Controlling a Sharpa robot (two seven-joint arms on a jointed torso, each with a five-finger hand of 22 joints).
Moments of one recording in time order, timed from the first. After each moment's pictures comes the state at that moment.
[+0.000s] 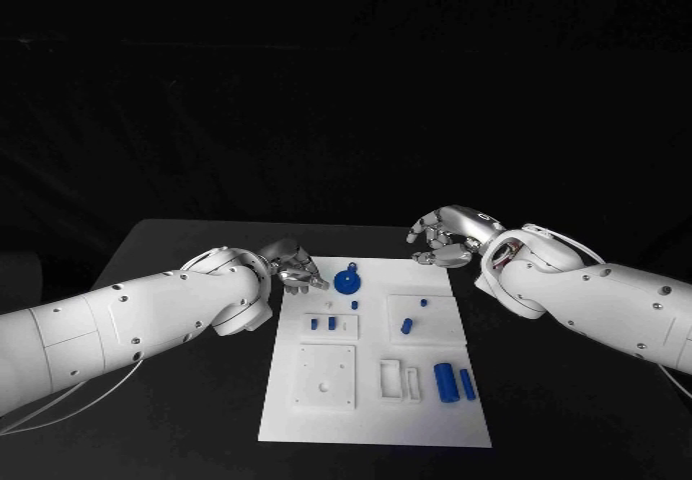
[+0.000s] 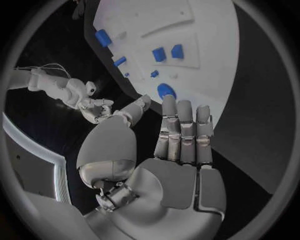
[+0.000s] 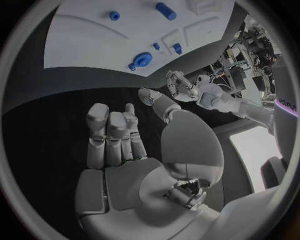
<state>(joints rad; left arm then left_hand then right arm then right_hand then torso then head) 1.32 -0.65 -0.15 1.32 -1.00 -0.27 -0.26 0.95 -0.16 0.59 -0.20 0.11 0.97 0.10 0.32 0.69 1.14 0.00 0.76 0.48 0.99 -0.08 1.19 0.40 0.03 0.71 -0.07 1.02 1.10 1.24 -0.76 0.00 1.30 -1.39 -0.39 0.04 1.07 -0.21 0.54 -0.24 0.53 0.91 0.12 0.30 0.42 1.09 0.02 1.15 1.14 1.30 -0.09 1.21 1.01 0.20 1.25 -0.06 1.02 1.31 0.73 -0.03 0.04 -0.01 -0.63</state>
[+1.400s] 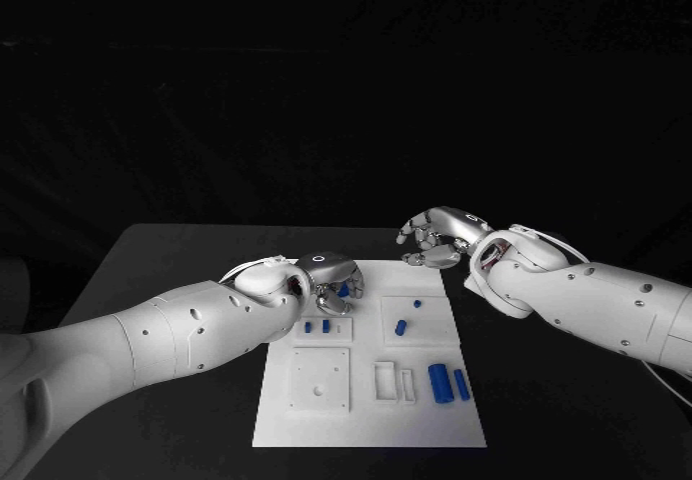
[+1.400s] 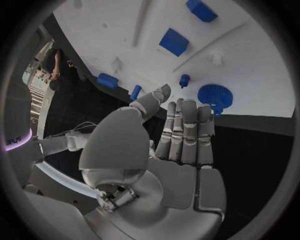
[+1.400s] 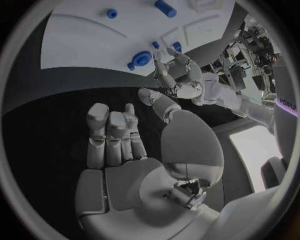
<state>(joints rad) 1.27 -0.41 -0.17 1.08 -1.52 -0.25 0.12 1.22 -0.18 0.60 -0.28 0.08 0.94 0.14 0.25 0.57 1.11 0.10 0.17 0.17 1.08 -0.01 1.23 0.44 0.07 0.79 -0.09 1.02 1.15 1.24 -0.75 0.00 1.29 -1.39 -0.39 0.04 1.07 -0.21 0.54 -0.24 0.53 0.91 0.12 0.30 0.42 1.09 0.02 1.15 1.14 1.30 -0.09 1.20 1.01 0.20 1.24 -0.06 1.01 1.31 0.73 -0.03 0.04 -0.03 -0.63</state>
